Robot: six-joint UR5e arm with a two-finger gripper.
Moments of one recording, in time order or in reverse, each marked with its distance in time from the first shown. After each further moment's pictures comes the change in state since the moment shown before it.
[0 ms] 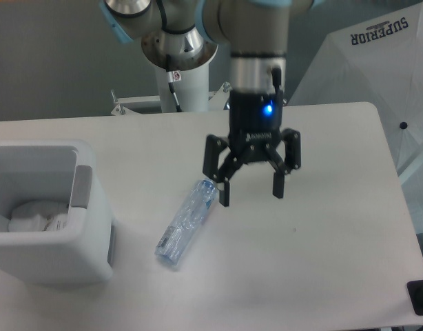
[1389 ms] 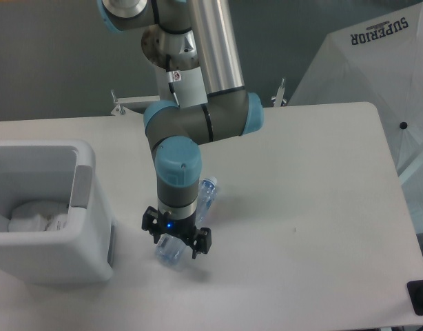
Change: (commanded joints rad) arm -0.305 -0.299 -0.009 -0.051 0.210 0.260
